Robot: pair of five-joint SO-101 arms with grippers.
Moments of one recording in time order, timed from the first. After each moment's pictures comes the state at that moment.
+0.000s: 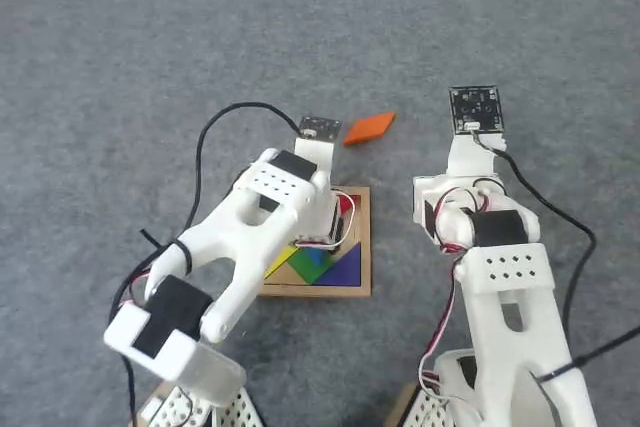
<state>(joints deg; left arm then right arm) 21.3 5.1 27.0 74.2 22.6 -9.9 -40.0 50.5 52.1 -3.8</state>
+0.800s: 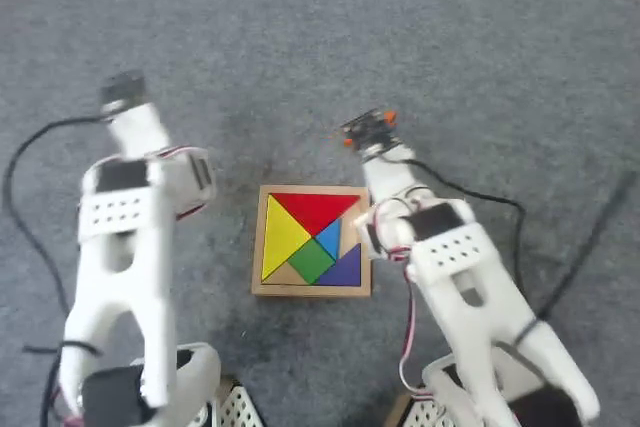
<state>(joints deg) -16.6 -22.5 42.4 59.6 18.2 -27.3 -27.4 49.9 52.1 7.3</state>
